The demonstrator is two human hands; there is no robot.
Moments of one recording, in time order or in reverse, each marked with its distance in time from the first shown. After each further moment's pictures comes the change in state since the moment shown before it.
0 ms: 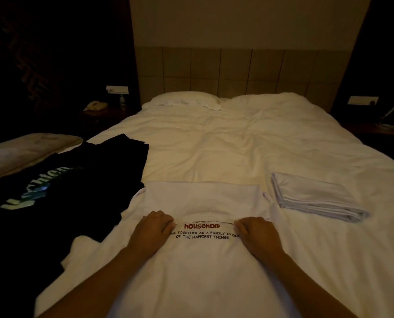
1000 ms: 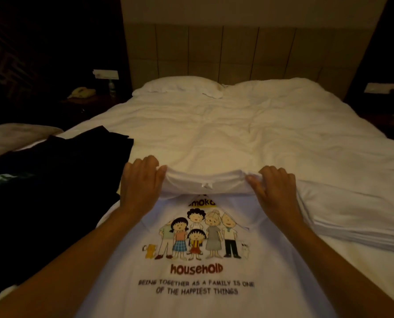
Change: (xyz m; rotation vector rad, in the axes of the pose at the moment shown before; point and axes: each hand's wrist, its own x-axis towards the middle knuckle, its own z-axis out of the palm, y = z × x) left_hand 0.177 -0.018 -0.002 0.186 0.646 0.104; right_hand 0.173 0.035 0.003 0.123 0.526 -0.167
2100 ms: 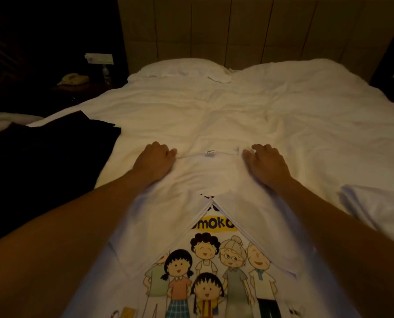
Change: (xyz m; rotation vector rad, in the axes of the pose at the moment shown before) left_hand 0.082 -0.056 0.172 -0.057 -0.683 -0.293; right_hand 0.105 0.045 0.164 -0.060 -0.442 0.245
